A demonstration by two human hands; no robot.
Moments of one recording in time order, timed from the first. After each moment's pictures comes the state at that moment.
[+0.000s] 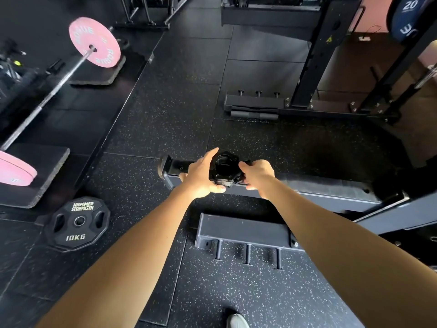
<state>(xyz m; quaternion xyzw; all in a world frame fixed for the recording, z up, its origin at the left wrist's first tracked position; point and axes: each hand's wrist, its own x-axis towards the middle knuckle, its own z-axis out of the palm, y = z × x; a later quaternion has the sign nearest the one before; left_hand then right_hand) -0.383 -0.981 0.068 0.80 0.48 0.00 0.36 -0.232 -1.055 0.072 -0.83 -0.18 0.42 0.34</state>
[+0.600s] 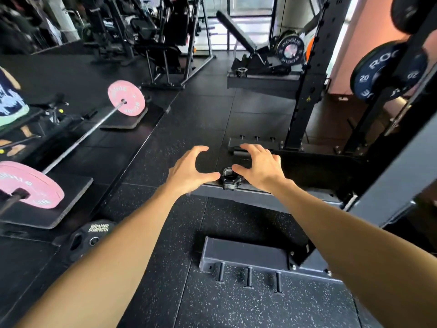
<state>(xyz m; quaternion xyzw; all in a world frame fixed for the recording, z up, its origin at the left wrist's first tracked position) -0.487 -1.084 0.231 0.82 0.44 0.19 0.31 -0.296 -1.174 0.235 -0.80 -0.56 0.07 0.23</state>
